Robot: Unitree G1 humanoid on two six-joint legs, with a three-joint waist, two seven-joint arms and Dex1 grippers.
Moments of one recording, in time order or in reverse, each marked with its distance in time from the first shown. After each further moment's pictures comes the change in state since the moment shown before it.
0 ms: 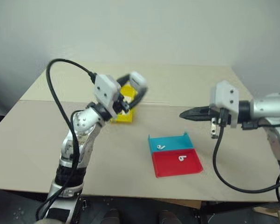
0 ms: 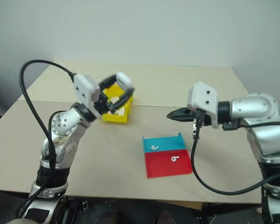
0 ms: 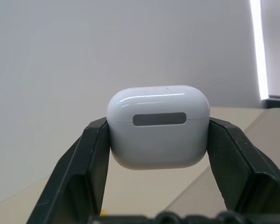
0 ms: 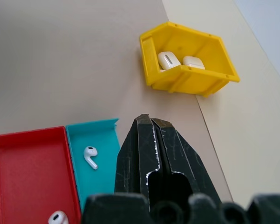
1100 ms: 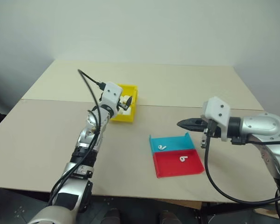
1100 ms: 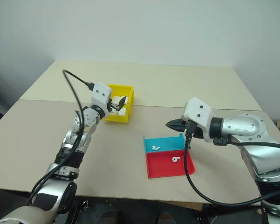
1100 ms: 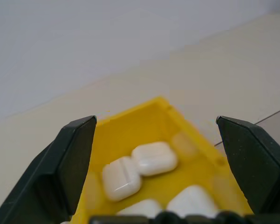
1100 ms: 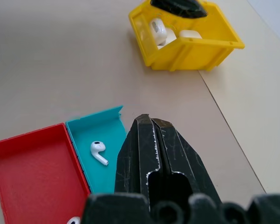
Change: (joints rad) left arm -0.045 -0.040 0.025 0.393 -0.008 -0.103 -0.074; right arm 0.145 -0.006 0.000 -0.092 0.003 0.088 -0.158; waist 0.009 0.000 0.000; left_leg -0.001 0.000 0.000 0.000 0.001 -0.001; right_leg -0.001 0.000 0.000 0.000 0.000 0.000
